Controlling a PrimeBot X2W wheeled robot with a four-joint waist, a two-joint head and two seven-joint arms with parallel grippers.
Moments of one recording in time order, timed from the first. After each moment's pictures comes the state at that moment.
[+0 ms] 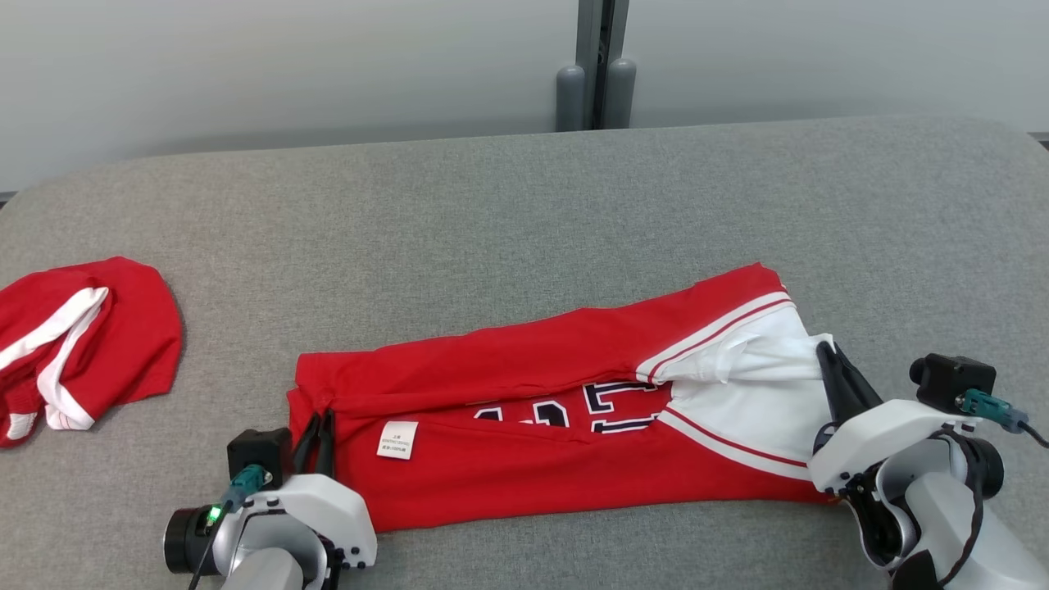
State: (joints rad) left arm -0.35 0.10 -0.35 0.81 -0.44 0.13 -0.26; right arm -0.48 -0.17 0.31 0.86 0.62 0.13 -0.26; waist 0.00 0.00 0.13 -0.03
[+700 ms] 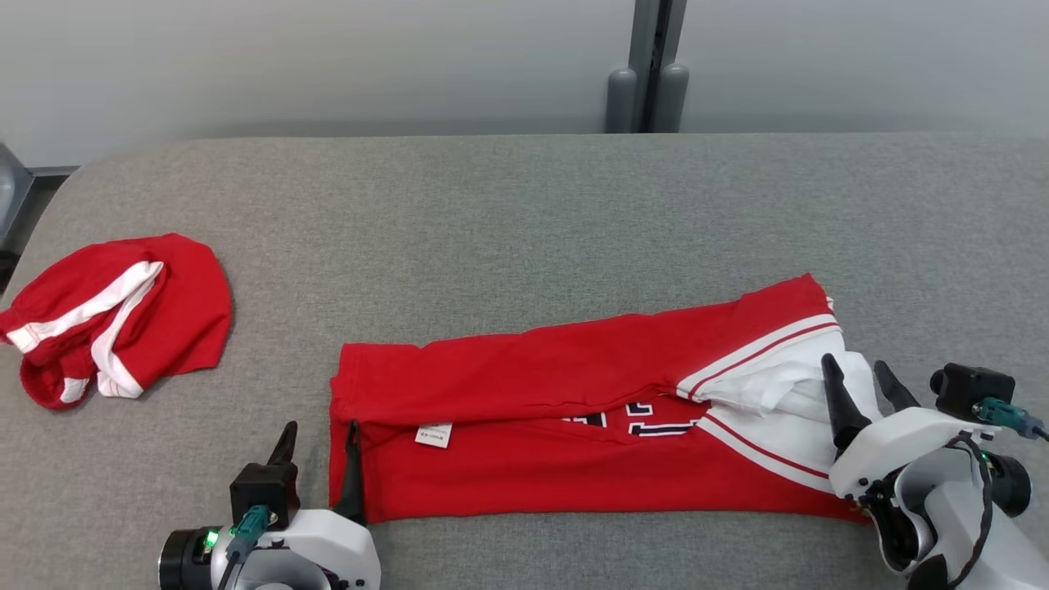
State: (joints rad) left arm -0.17 0.08 -0.23 0.56 -0.25 0.16 -0.26; right arm -0.46 -0.15 0.17 0.89 0.52 0.13 -0.25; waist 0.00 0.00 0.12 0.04
